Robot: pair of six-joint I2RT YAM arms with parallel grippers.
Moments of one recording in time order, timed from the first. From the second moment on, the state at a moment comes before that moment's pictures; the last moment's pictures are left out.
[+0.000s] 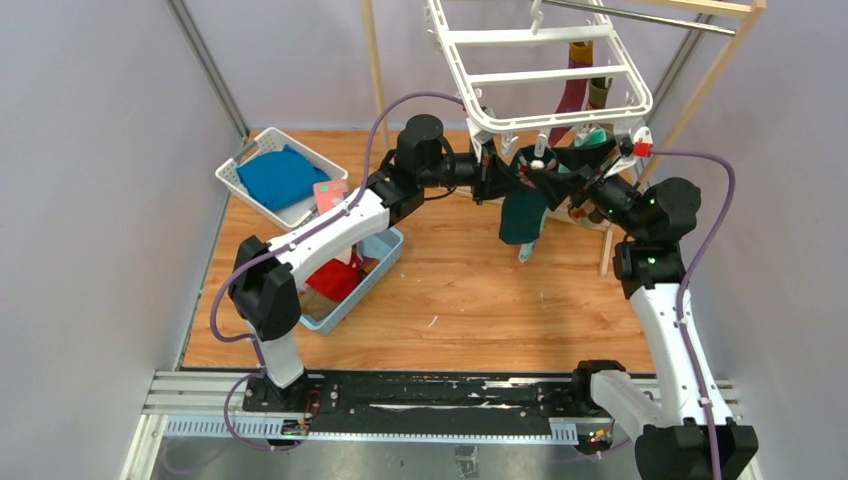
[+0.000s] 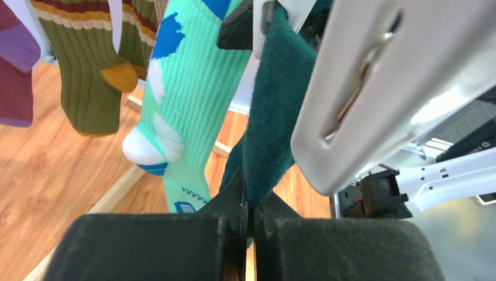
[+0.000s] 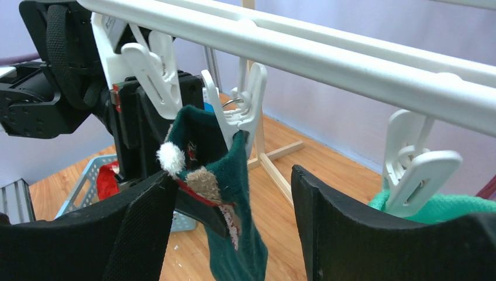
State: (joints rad) left arm -0.76 1.78 1.61 0.16 0.73 -0.21; right arm 0.02 0.92 0.97 0.22 -0.79 0.24
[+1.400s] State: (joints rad) left arm -0.76 1.78 1.62 0.16 0.74 -0.24; right arm 0.02 1.05 0.91 0.78 -0.70 0.62
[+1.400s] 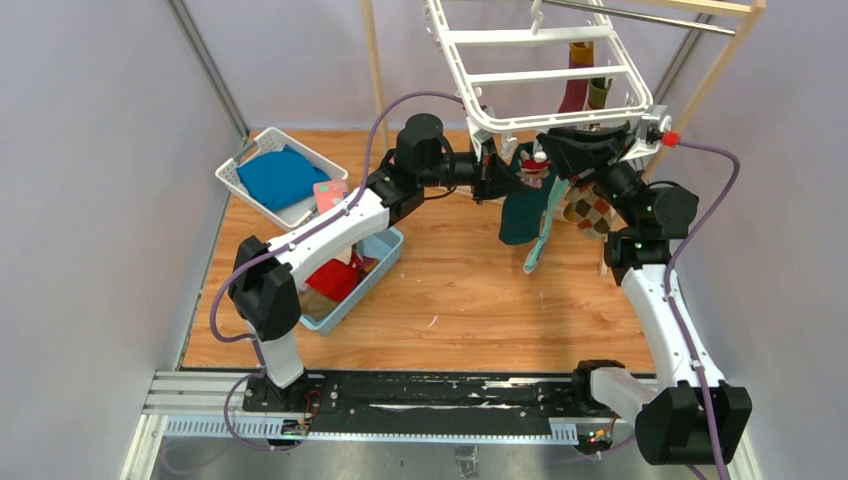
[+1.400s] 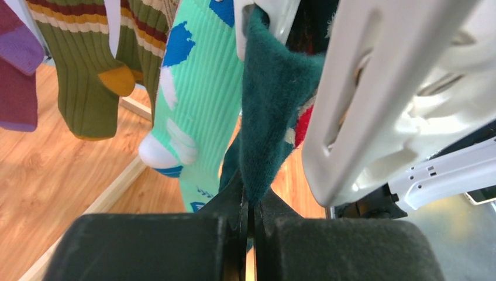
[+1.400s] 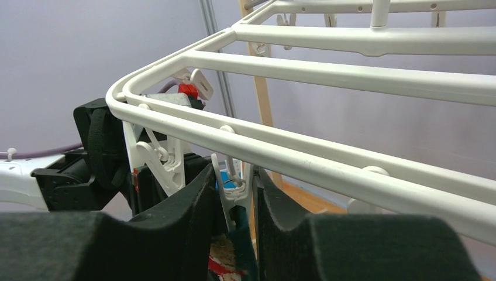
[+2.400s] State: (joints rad) left arm -0.66 1.47 1.32 -0.13 0.69 0.01; right arm 0.02 0.99 0.93 0.61 -0.74 0.59
